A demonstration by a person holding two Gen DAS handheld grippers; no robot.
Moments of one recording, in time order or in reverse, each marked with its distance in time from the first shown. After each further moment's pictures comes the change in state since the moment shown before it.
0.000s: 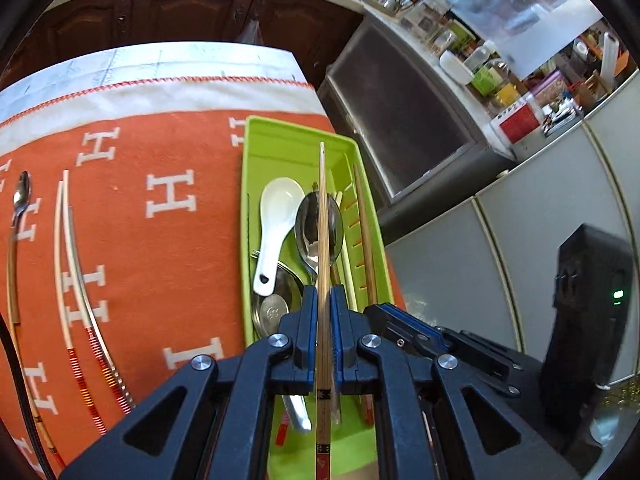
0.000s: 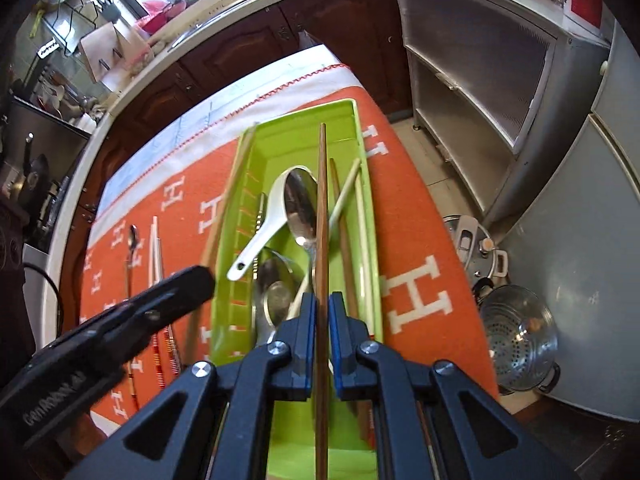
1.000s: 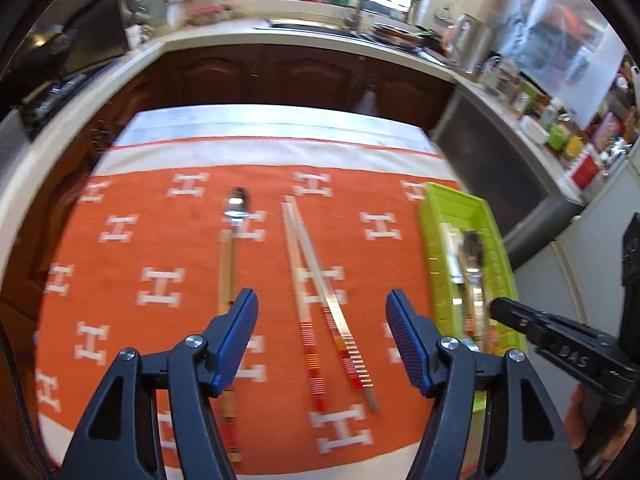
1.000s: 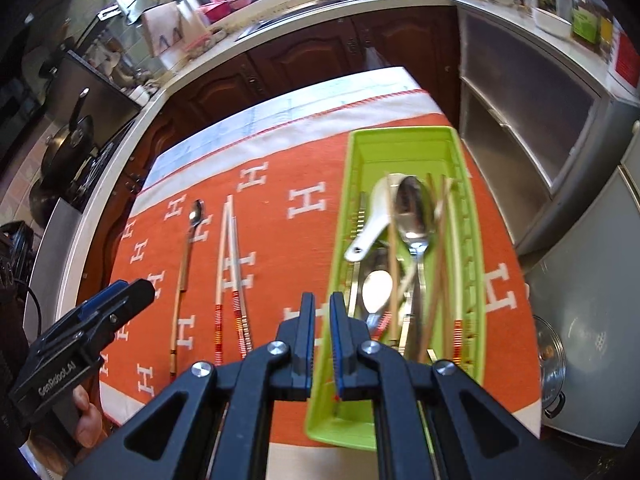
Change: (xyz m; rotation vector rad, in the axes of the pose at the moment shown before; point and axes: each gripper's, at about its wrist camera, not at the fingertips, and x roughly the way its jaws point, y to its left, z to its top) left arm -0.145 0.111 -0.058 -0.066 -0.257 0.365; right arm -0.031 0.082 -0.025 -0.159 -0.051 0.099
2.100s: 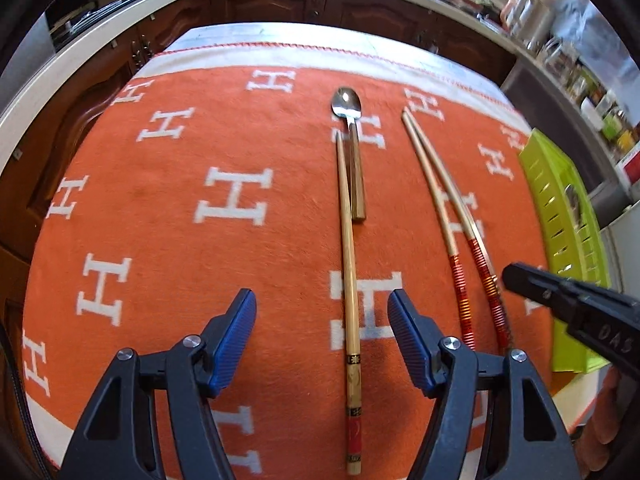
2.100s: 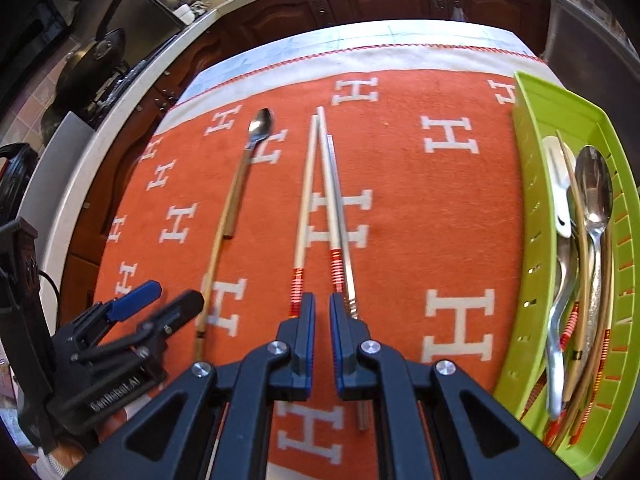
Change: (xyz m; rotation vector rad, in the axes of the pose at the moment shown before) left arm 0.079 0.082 -0.058 -0.080 0.164 0.086; right arm 0.100 0.083 -0.022 -0.145 0.158 0.046
